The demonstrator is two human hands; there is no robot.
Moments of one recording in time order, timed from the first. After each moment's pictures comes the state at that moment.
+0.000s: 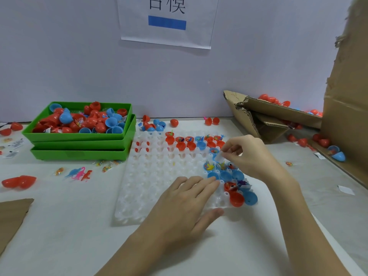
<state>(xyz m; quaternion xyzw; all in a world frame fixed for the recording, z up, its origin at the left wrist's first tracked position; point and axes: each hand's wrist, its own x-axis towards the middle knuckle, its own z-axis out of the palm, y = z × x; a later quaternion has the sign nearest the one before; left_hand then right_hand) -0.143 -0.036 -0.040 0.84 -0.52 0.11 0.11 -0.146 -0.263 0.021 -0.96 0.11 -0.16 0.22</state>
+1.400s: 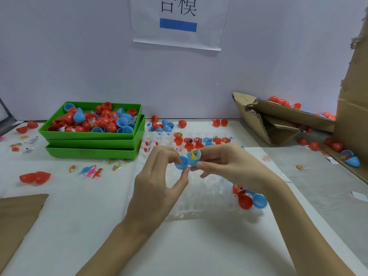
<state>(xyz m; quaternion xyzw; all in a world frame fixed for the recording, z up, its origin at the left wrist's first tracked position) -0.119 -0.007 -0.024 0.75 -0.35 0.36 0.43 -0.144 -0.217 0.025 -0.86 -0.09 0.00 0.50</state>
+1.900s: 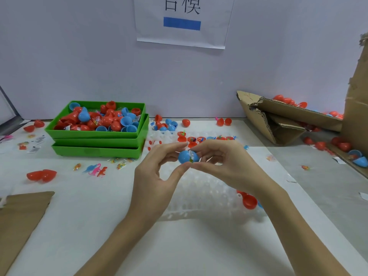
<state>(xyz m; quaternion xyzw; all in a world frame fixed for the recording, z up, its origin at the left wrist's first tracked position) -0.114 -0.003 -0.019 0.70 -0.31 0.17 0.62 -0.143 -0.200 0.019 -0.89 -0.12 -0.14 0.41</state>
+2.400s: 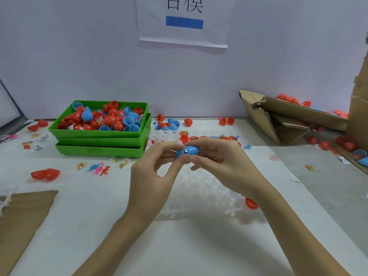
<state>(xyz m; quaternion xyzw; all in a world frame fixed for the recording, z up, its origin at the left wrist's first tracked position) -0.113 0.002 -0.013 0.70 -0.28 0.19 0.62 -0.145 -0.184 0.020 -0.83 -0.13 -0.13 0.53</state>
